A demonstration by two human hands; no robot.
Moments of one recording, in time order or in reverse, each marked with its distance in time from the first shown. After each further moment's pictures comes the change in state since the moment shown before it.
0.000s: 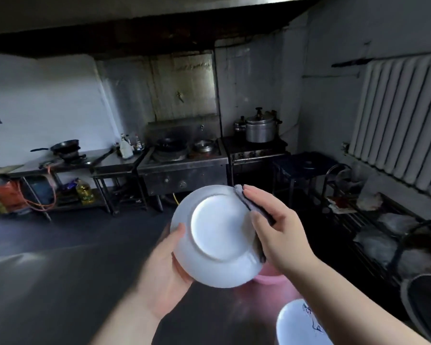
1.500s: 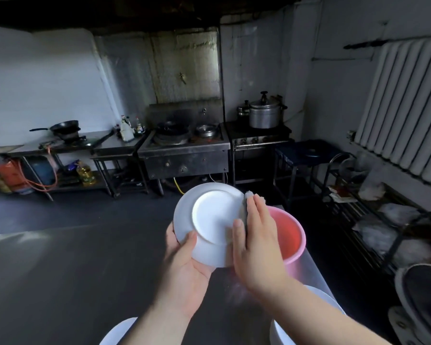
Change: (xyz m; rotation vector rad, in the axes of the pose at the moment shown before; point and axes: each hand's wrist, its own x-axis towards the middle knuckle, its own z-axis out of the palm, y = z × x) left_hand 0.007 -0.060 -0.004 -0.199 0.194 0.141; right_hand -0.042 0.049 0.050 -0.496 0.018 0.029
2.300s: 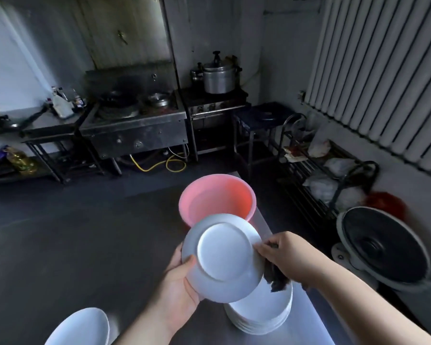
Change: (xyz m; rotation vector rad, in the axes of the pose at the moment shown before) left_hand -0.011 -0.128 -0.016 0.237 -0.049 -0.486; right_hand -0.040 0.121 -0.150 -0.100 -0.715 0.734
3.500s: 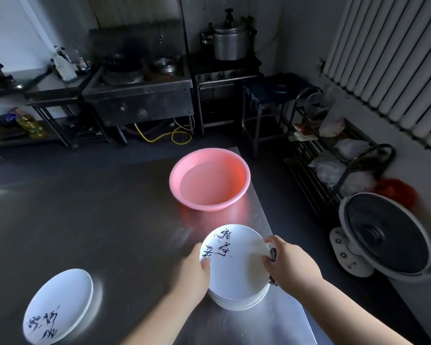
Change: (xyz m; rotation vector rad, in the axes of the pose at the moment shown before) left_hand 0.051 -0.111 -0.001 1.575 0.314 0.012; right_hand 0.043 0.124 0.038 -0.260 0.249 0.043
